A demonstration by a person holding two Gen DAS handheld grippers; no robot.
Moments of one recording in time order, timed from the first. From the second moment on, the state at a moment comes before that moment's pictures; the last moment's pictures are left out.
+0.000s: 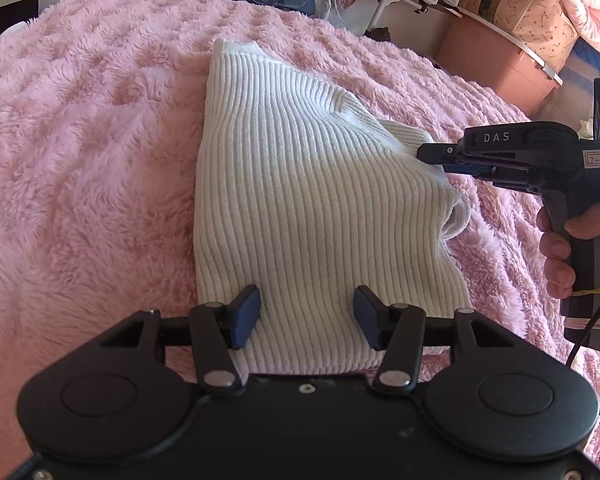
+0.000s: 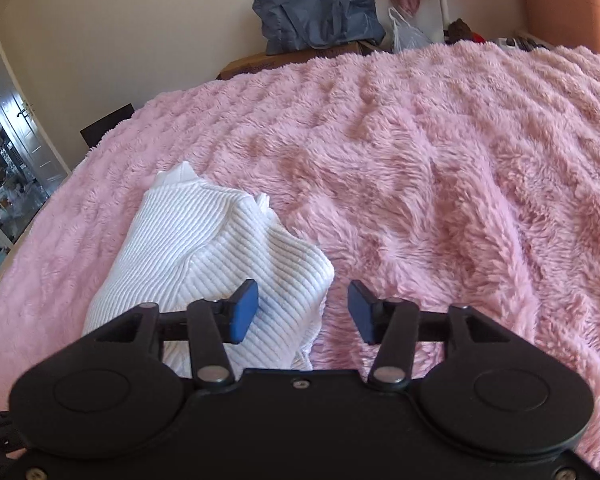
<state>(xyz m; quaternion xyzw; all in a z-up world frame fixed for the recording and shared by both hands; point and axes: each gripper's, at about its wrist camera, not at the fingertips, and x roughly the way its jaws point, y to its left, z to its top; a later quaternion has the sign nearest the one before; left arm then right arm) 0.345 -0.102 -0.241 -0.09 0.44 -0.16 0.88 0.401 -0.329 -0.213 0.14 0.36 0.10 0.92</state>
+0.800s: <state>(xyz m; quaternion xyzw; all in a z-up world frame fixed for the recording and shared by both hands) 0.321 -0.088 -0.216 -0.12 0.44 -0.16 0.88 0.315 -0.283 -0.158 0.01 0.26 0.19 0.95</state>
